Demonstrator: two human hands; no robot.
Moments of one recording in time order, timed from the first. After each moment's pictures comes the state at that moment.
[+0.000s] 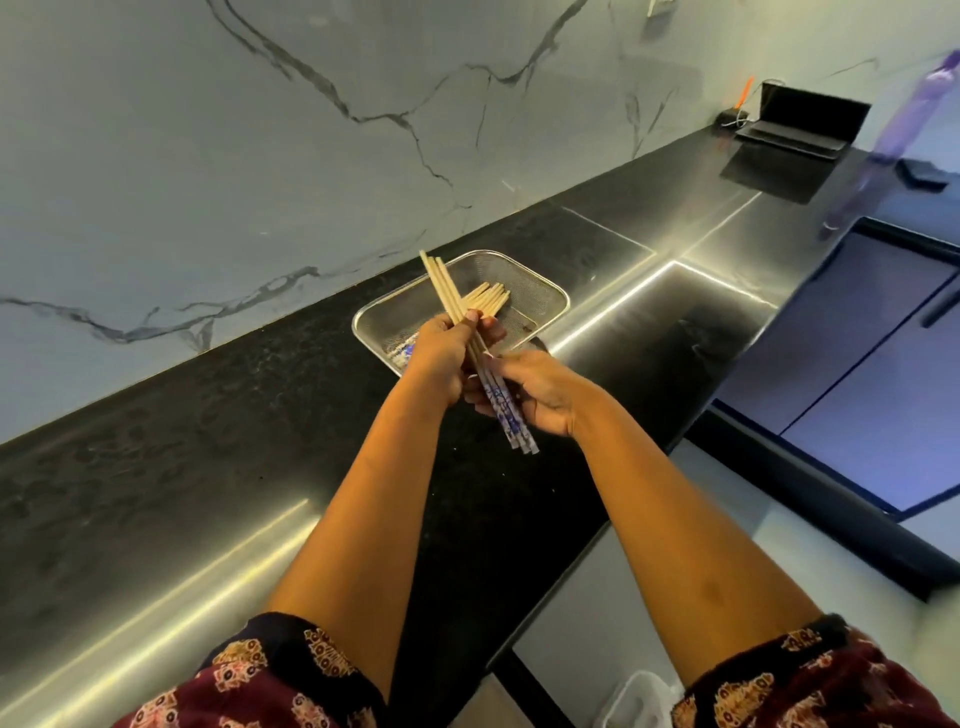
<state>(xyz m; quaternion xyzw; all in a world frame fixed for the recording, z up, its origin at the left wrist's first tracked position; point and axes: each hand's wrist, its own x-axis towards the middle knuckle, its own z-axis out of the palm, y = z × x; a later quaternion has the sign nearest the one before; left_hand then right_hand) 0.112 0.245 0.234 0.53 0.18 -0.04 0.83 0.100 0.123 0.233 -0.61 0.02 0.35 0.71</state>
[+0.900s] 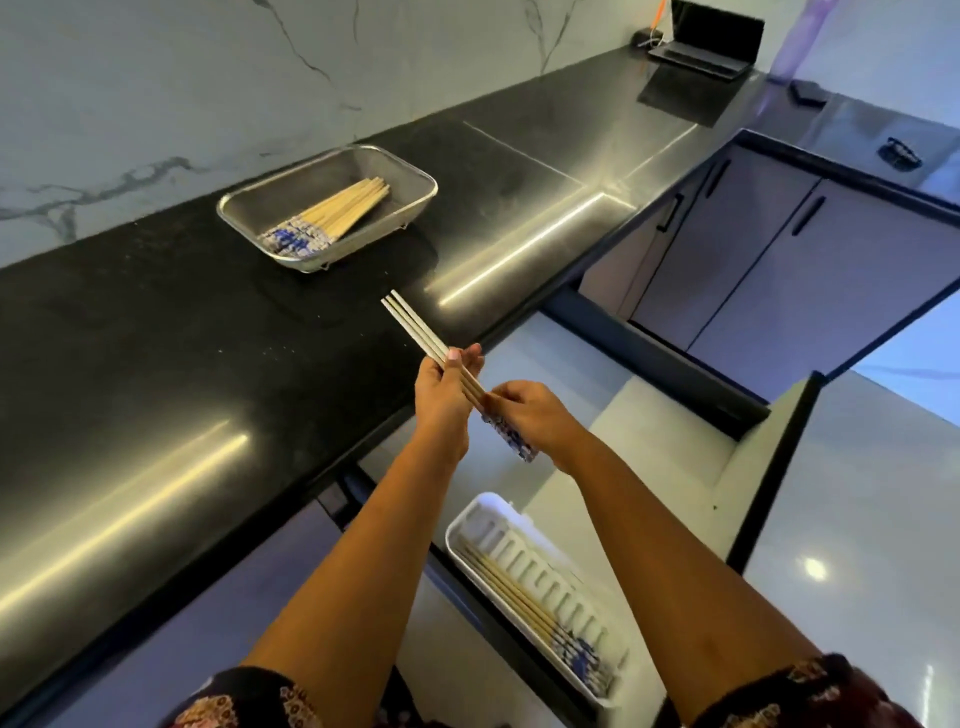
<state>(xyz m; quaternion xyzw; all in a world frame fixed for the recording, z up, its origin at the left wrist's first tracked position) -0.073 0.043 0.150 0.51 0.25 0.00 0.82 -0.078 -0.063 0.145 -0.85 0.00 0.19 0.49</state>
